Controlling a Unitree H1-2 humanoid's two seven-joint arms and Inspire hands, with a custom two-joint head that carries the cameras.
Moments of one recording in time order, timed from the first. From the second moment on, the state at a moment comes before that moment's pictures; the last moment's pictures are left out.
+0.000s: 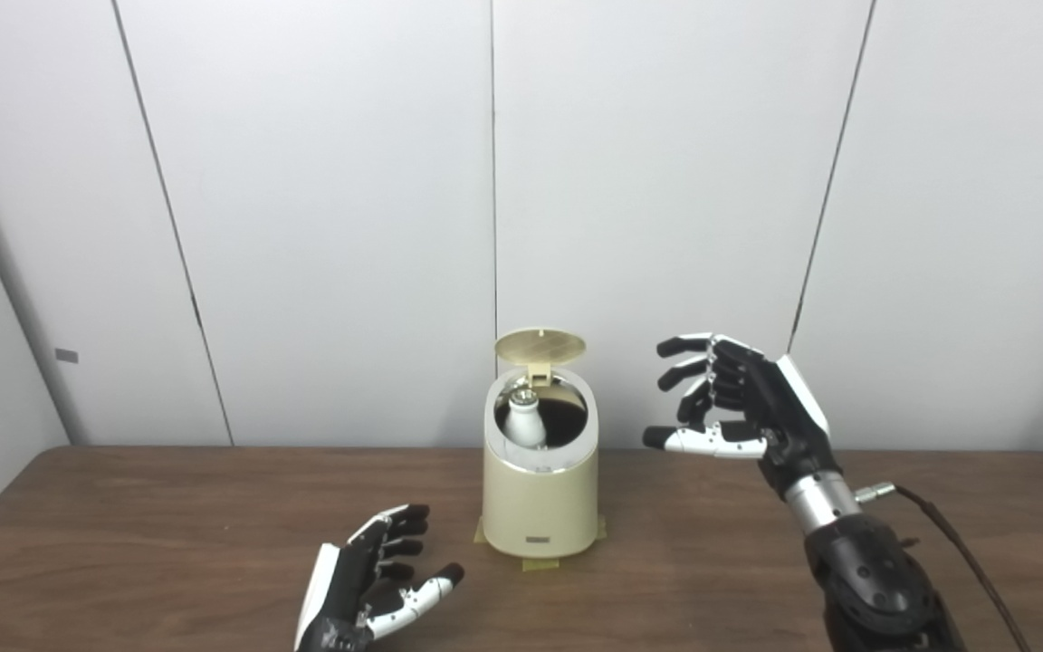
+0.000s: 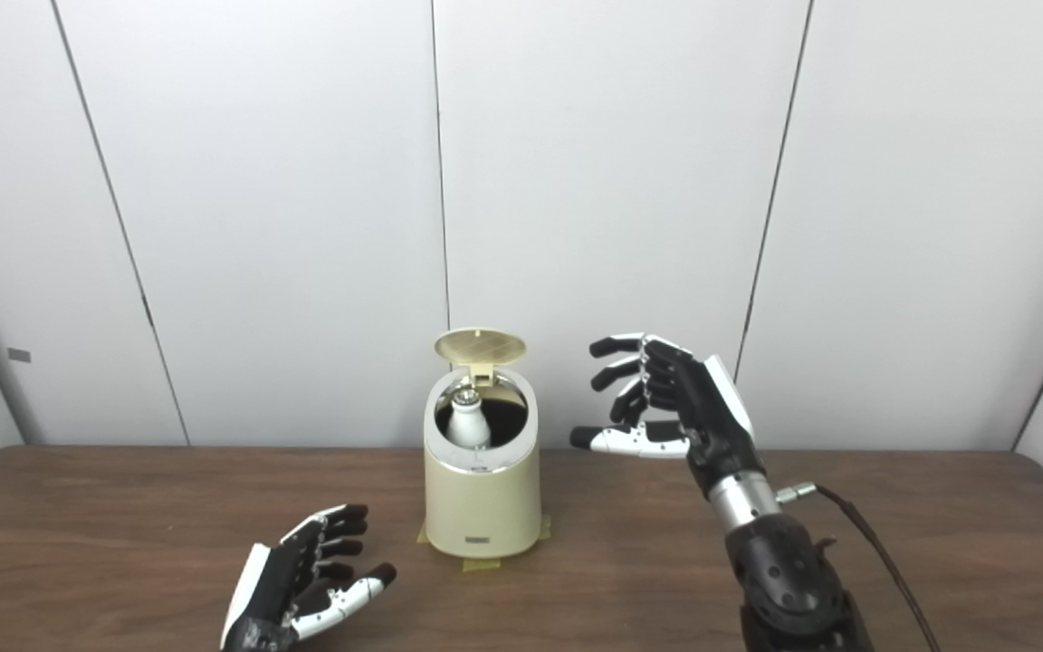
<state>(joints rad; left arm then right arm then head) -0.21 0.08 -0.05 0.09 0.23 0.06 0.08 -0.52 -0.17 -0.06 0.14 -0.08 -0.02 0.08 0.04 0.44</state>
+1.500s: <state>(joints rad) -0.61 0.17 -0.08 0.11 0.24 0.05 -0.04 -0.28 -0.12 -0.11 0.21 0.09 -0.21 0.08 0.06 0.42</state>
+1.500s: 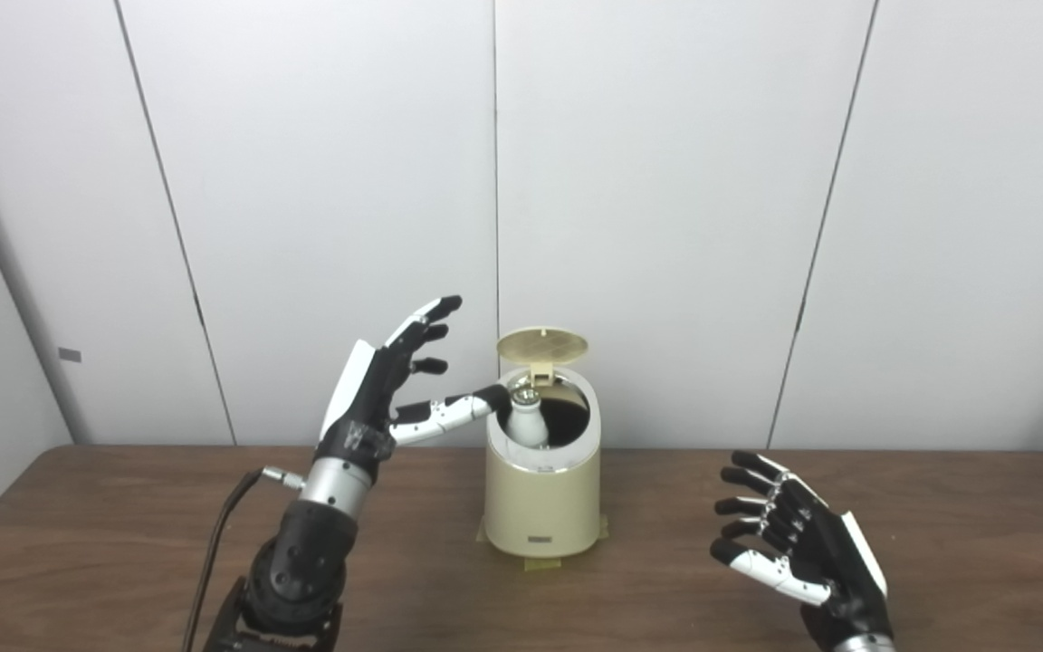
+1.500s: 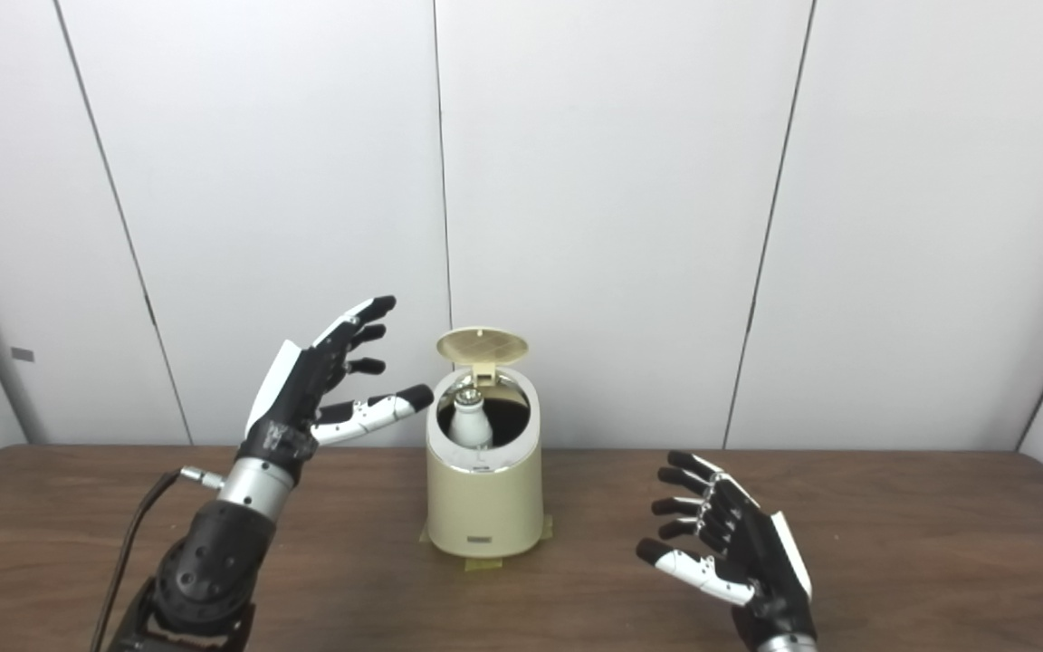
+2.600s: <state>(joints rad) -0.75 0.30 -0.29 0.30 0.48 0.00 -0.18 -0.27 -0.11 -0.08 0.15 0.05 -0.16 0.05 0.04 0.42</state>
